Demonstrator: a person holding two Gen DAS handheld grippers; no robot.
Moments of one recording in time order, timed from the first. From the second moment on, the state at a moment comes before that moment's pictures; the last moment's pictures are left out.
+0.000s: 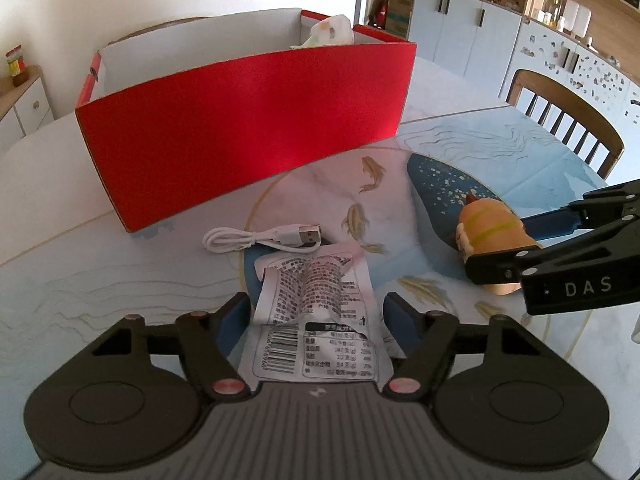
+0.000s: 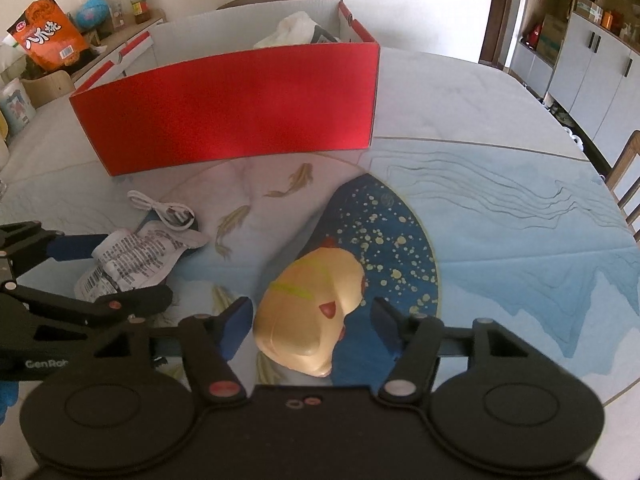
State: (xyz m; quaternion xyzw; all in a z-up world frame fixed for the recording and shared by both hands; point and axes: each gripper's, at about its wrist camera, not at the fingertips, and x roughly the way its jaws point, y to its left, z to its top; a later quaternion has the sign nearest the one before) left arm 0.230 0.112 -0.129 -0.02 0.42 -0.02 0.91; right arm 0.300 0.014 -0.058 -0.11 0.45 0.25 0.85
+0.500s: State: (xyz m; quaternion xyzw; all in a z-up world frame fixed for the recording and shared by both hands) left arm 0.231 0.117 -0.129 -0.04 0.42 -0.02 0.91; right arm 0.298 0.014 -0.059 -0.12 0.46 0.25 0.85
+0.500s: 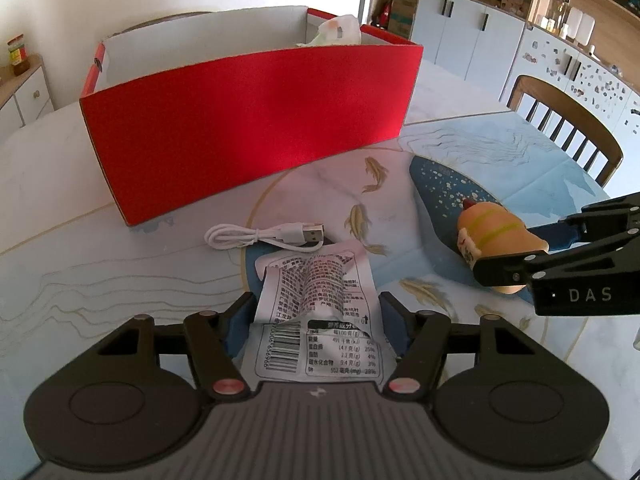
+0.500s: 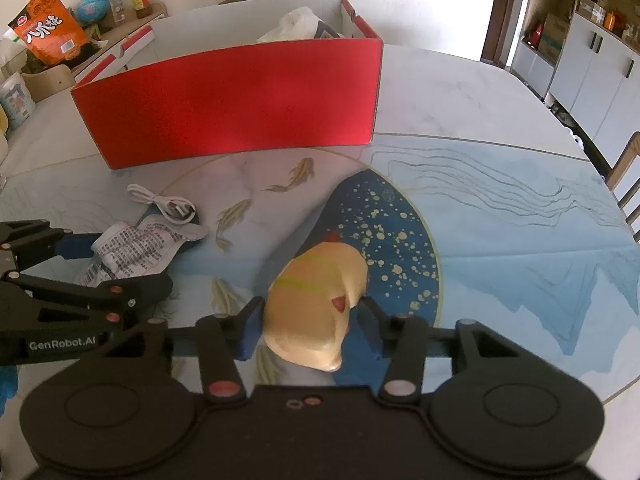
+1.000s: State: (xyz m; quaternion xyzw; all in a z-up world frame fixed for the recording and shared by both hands) left arm 0.223 0.116 -0.114 -0.05 0.41 -0.02 0.91; right arm 0.287 0.008 -0.042 -0.12 0.44 0.27 0.85
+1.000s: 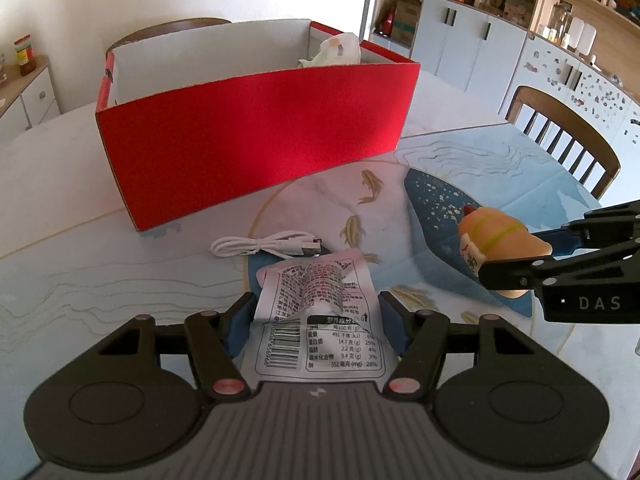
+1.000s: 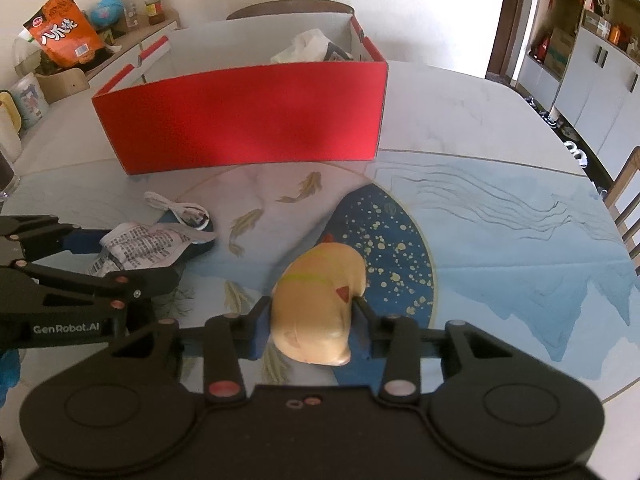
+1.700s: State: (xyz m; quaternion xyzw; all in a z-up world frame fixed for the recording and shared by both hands) left arm 0.197 0.106 -0.070 -0.07 0.39 -0.02 0.92; right arm 0.267 -0.004 -0.005 -0.11 0.41 0.30 0.85
